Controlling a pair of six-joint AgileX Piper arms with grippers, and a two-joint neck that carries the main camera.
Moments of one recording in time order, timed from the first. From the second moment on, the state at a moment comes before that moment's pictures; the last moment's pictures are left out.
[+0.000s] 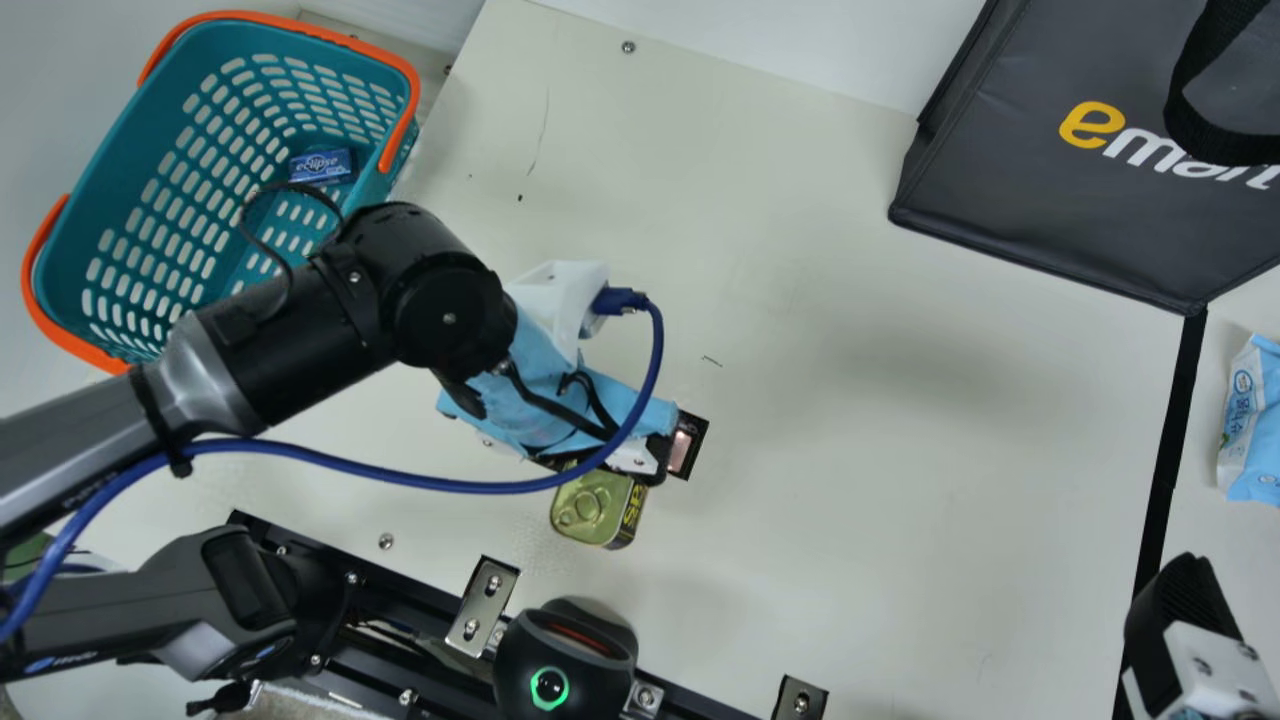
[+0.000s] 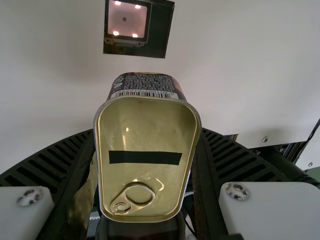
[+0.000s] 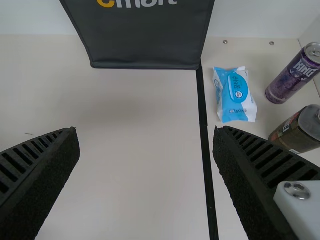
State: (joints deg) left arm -36.3 82.6 -64.4 -22.5 69.9 -36.3; right arm 0.7 42.7 -69.8 -0.8 69.7 0.0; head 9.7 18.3
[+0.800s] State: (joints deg) left arm -36.9 91.4 -72.0 -10.6 69.9 -35.4; right arm 0.7 42.7 -69.8 -0.8 69.6 0.0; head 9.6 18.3
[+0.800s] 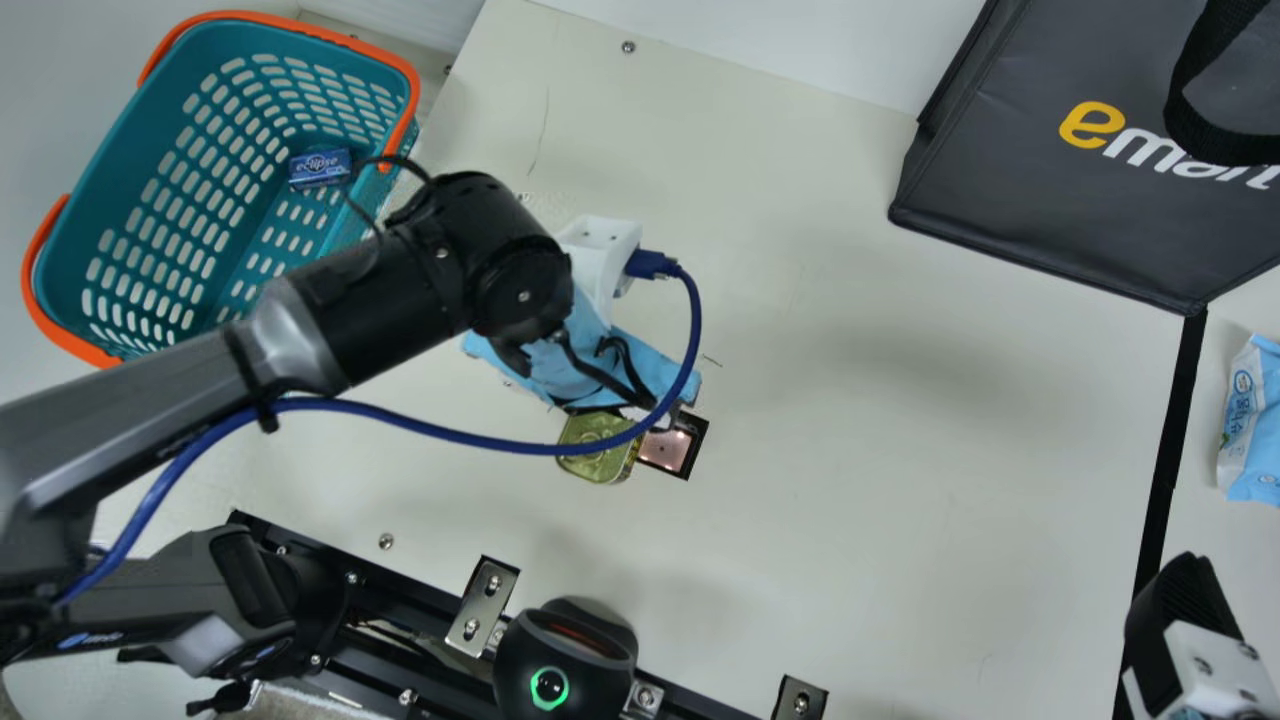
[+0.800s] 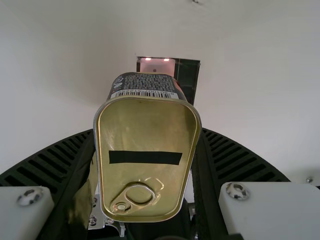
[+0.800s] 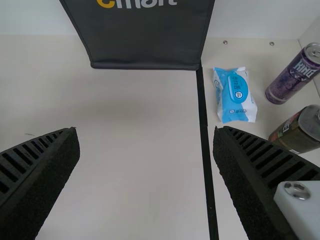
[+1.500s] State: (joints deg) left arm -39.3 103.0 -78.8 -7.2 67.8 -38.4; right arm 0.7 42.7 -69.8 -0.8 69.6 0.0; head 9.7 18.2
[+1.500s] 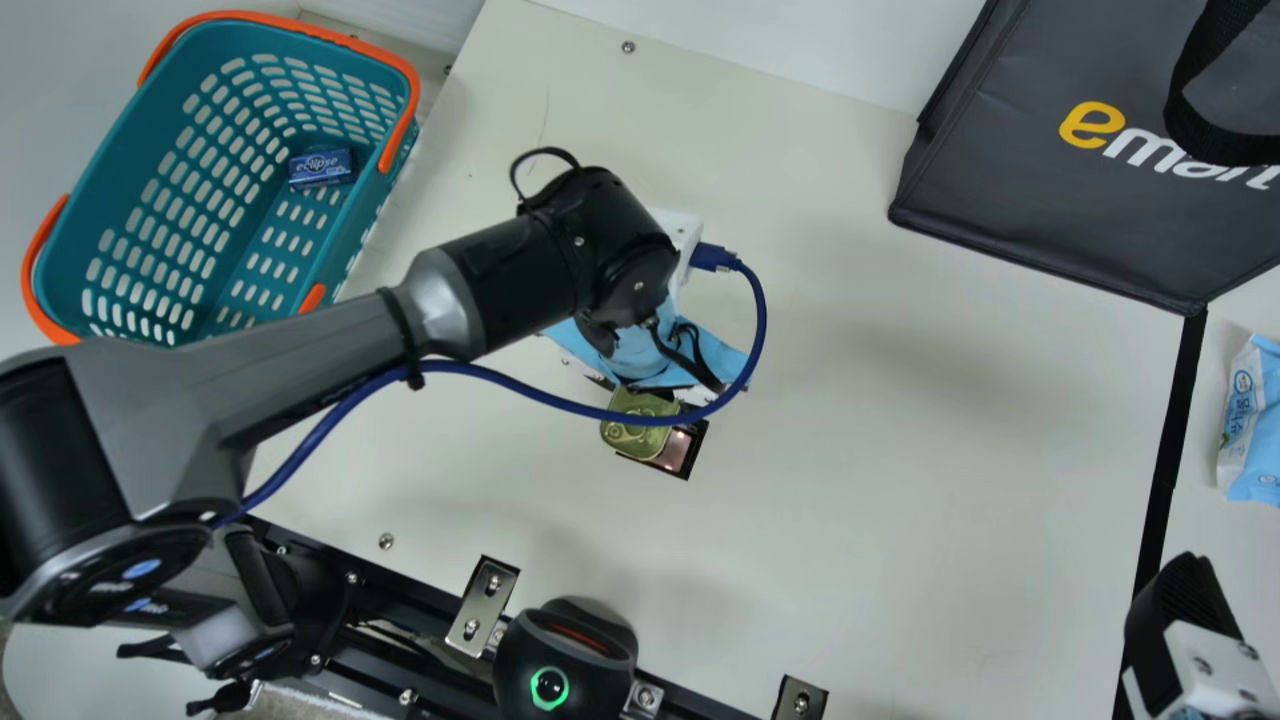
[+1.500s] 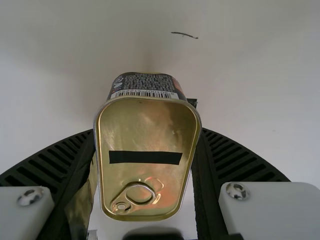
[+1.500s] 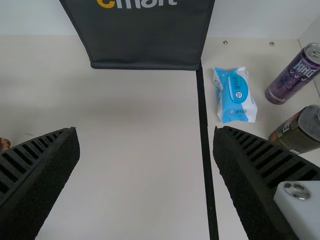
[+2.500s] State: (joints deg) left arm -41.0 105.0 -75.5 -6.7 63.2 -40.9; right arm 0.7 42.7 -69.8 -0.8 69.6 0.0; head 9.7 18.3
